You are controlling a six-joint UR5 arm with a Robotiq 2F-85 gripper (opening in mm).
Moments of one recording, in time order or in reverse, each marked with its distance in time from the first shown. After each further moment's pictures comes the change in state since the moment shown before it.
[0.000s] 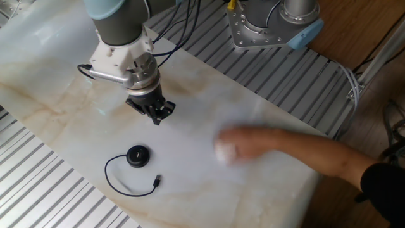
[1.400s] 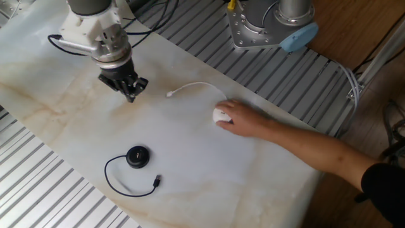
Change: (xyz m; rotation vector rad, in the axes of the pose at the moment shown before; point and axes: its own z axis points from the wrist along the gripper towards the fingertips) arm 0.034 -0.074 -0.027 -0.005 0.011 -0.035
